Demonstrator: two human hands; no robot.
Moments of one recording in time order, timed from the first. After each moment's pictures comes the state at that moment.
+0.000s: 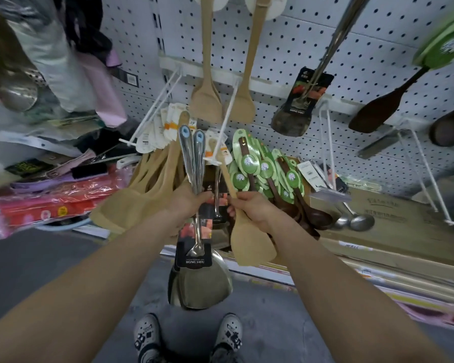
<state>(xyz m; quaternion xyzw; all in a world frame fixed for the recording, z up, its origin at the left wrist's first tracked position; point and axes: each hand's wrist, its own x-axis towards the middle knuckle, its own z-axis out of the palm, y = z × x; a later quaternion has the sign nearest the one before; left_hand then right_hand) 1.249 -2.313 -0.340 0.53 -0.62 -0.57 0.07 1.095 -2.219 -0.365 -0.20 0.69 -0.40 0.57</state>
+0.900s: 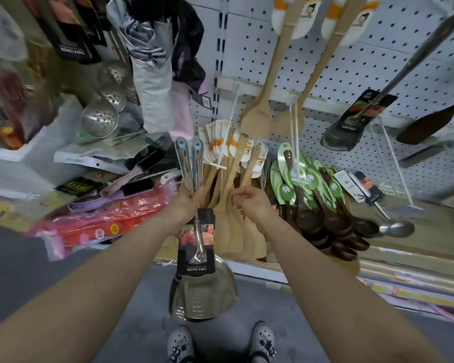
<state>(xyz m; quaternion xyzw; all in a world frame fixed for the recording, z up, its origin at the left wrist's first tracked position) 1.373 -2.420 -0.331 0.52 -0.63 -0.58 0.03 1.218 -2.330 -0.361 -0.22 0.78 -0.41 0.42</state>
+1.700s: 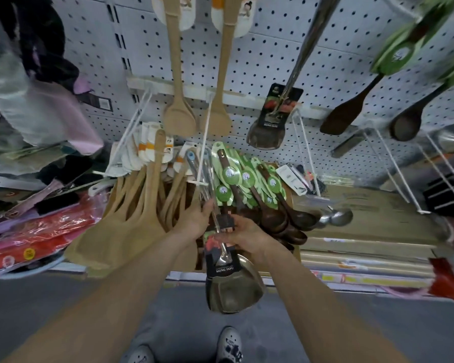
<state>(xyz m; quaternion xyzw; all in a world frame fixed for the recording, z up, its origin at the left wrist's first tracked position) 1.209 -2.309 -0.361 0.46 -0.73 -0.50 -0.02 1.108 -2.189 -0.383 -0.18 0.68 -0.43 0.57</state>
